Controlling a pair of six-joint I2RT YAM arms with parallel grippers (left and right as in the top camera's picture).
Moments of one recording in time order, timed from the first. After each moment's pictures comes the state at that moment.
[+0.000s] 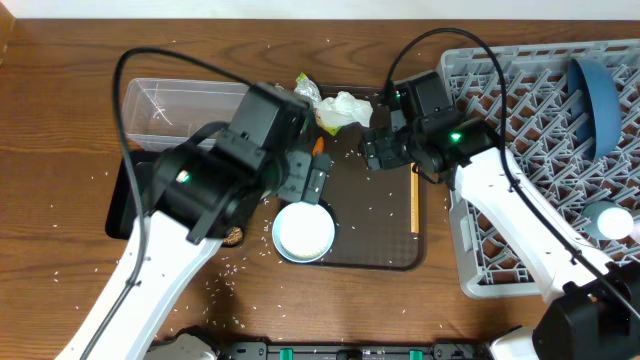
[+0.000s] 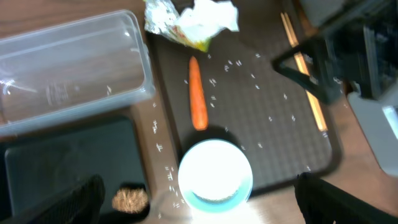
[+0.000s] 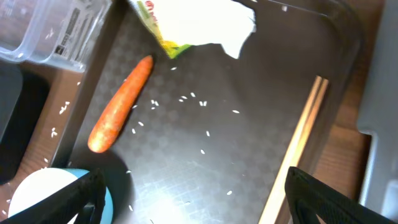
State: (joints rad) left arm -0.57 1.39 1.63 -1.25 -0.11 -0.22; right arm 0.43 1.63 1.31 -0.70 -0.09 0.22
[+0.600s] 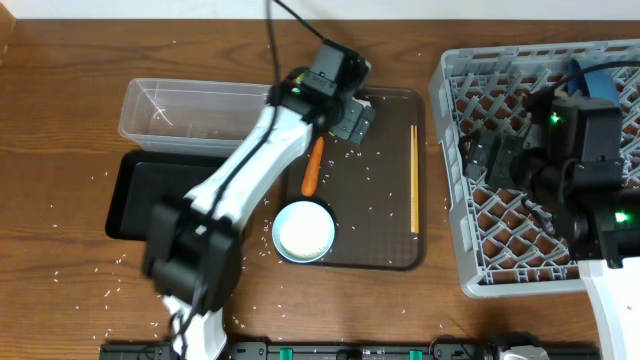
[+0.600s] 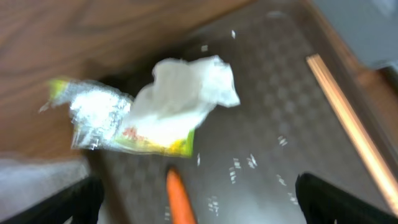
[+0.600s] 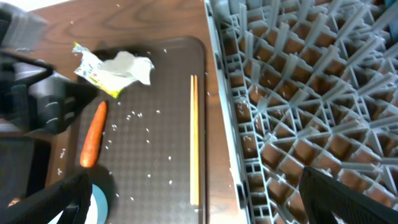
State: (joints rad) left arm -0.50 1.96 1.63 -0.66 0.00 0.03; right arm 0.11 1.15 1.32 -1.01 -0.07 0.30
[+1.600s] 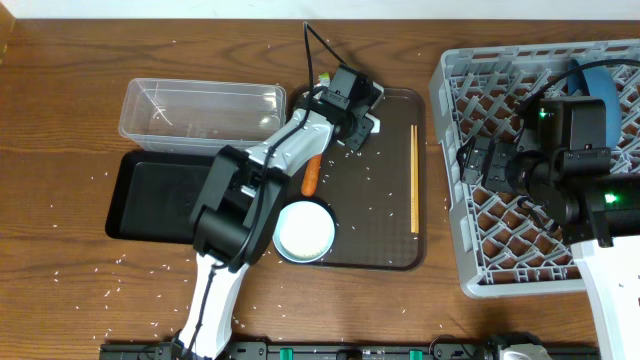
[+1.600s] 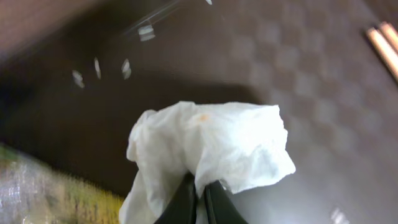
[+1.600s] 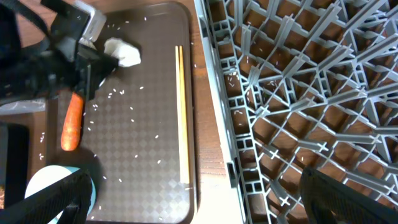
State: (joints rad) left arm -0.50 2.24 1.63 -0.43 0.13 0.08; right arm 0.10 1.20 1.32 -1.08 -0.06 0.30
